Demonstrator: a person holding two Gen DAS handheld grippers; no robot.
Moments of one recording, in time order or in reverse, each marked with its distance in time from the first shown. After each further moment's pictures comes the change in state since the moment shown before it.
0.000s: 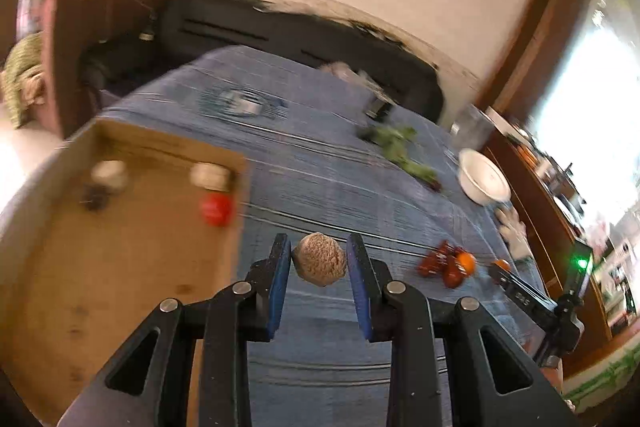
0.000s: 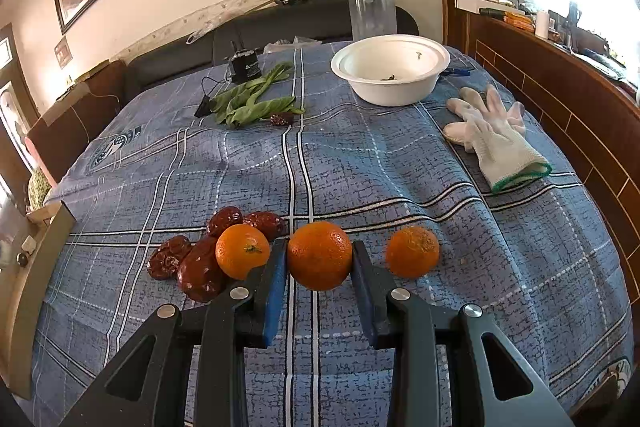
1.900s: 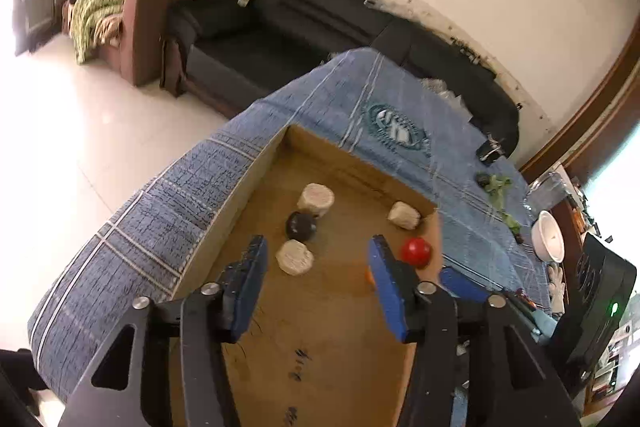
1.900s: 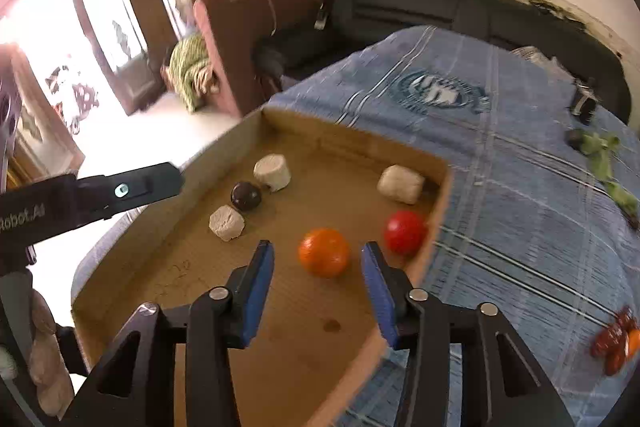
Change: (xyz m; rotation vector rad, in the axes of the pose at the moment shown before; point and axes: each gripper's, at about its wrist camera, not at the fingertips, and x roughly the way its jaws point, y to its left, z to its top) left arm -0.047 0.165 0.045 -0.221 0.059 0.161; right arm -0.004 0.356 -0.025 -0.476 0.183 0.468
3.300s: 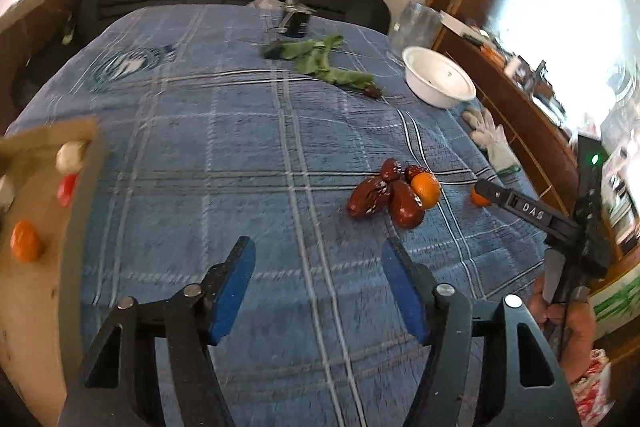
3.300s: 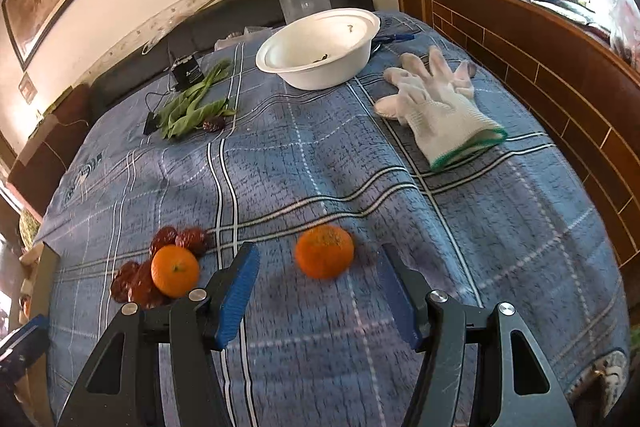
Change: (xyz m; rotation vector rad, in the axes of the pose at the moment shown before) left arm 0.101 -0.267 -0.128 0.522 0.188 -0.233; right arm -0.158 -0.344 -0.164 0.673 -0.135 -0.477
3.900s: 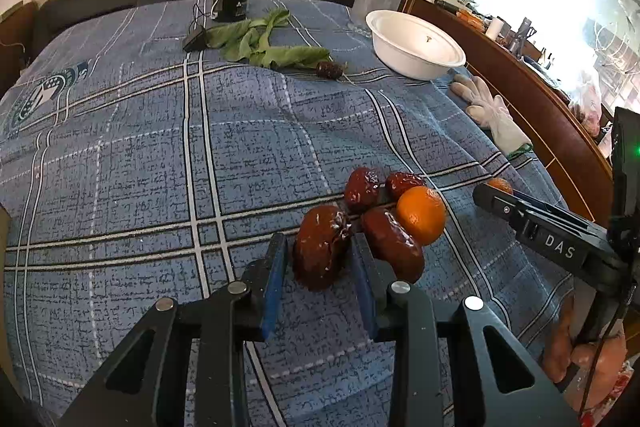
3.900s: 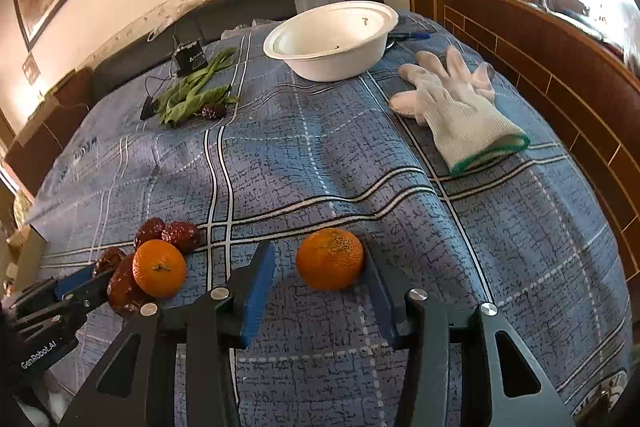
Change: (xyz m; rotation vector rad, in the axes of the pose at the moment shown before) left arm 0.086 -0.035 0.020 0.118 0.036 -0.056; right arm 0.018 0.009 -0.003 -0.082 0.004 -0.026
